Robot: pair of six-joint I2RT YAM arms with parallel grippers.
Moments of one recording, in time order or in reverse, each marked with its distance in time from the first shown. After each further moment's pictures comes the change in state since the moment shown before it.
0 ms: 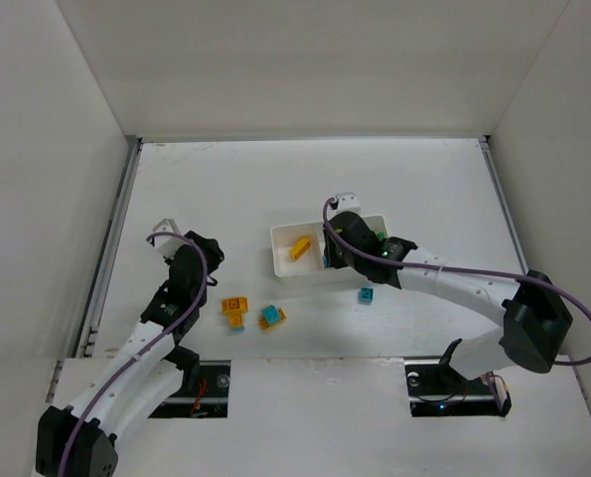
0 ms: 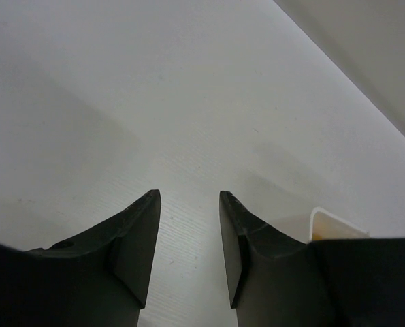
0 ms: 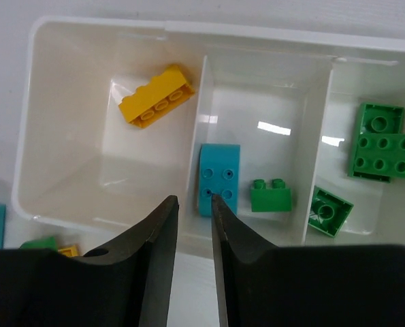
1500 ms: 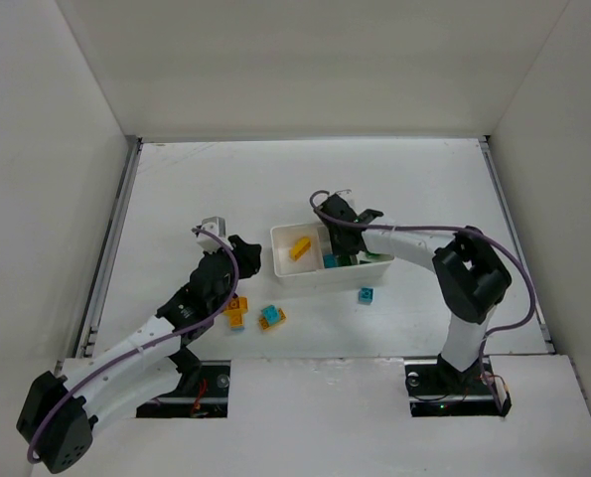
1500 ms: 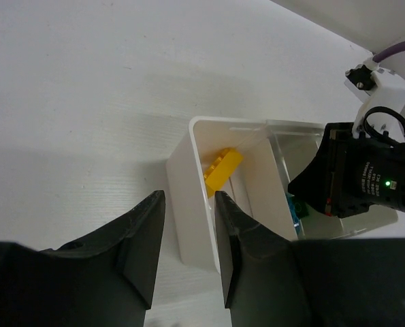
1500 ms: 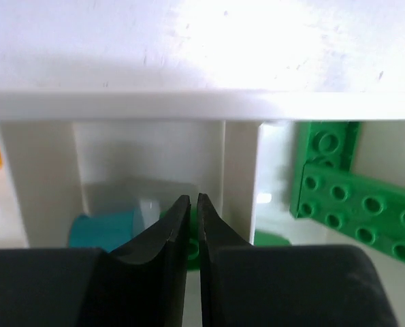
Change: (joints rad) left arm -0.311 0.079 -0.004 0.203 0.101 0.158; right arm -0.166 0.406 0.258 -0.241 0.000 -0.043
